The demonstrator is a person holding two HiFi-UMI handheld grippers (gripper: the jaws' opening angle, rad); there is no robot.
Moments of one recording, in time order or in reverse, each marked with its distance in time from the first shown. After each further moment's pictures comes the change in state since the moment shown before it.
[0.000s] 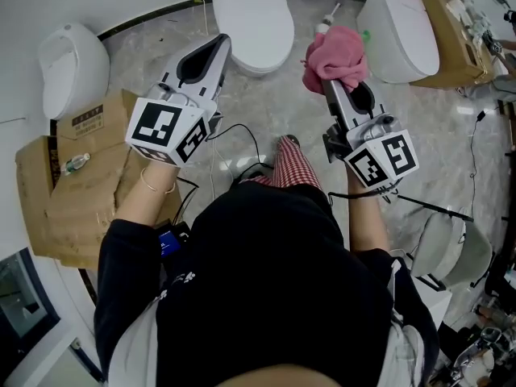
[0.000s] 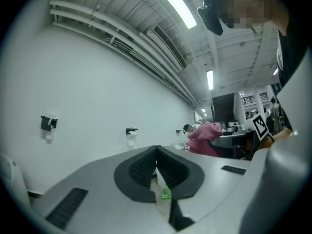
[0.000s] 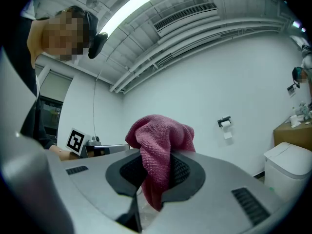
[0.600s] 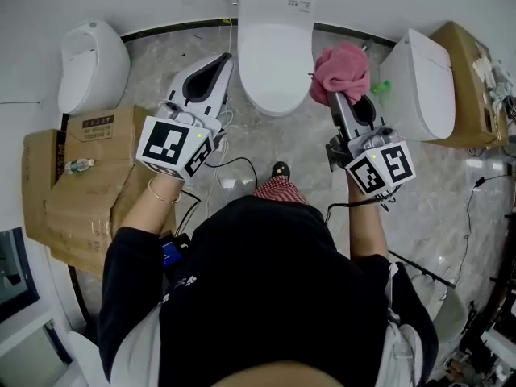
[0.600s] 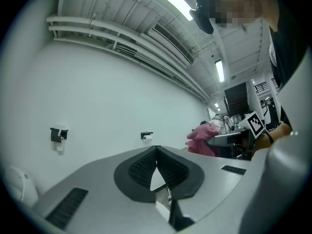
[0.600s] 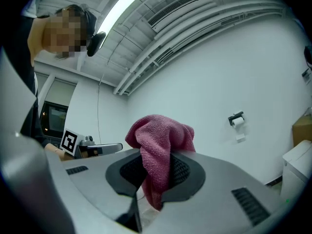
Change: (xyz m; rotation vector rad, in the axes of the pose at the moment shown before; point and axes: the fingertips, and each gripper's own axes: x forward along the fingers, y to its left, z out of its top) left arm 0.074 0.075 0.005 0.073 -0.028 0.177; right arm 0.109 -0.099 0.000 0.016 -0.005 0.134
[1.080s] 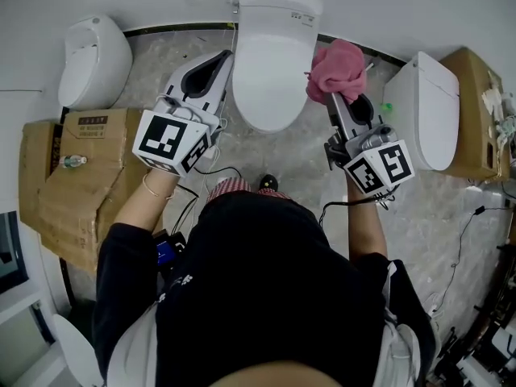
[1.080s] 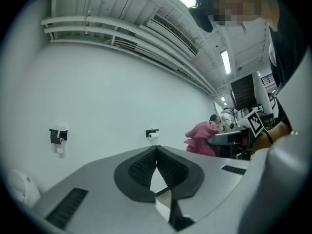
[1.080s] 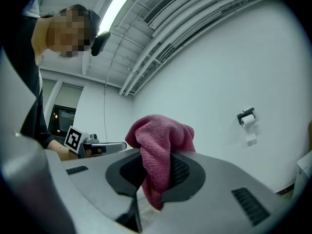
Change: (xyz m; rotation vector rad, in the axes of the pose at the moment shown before) left arm 0.099 0.014 0.000 0.028 0.039 0.068; right arm 0.049 -0.093 0.013 -0.001 0.010 0.129
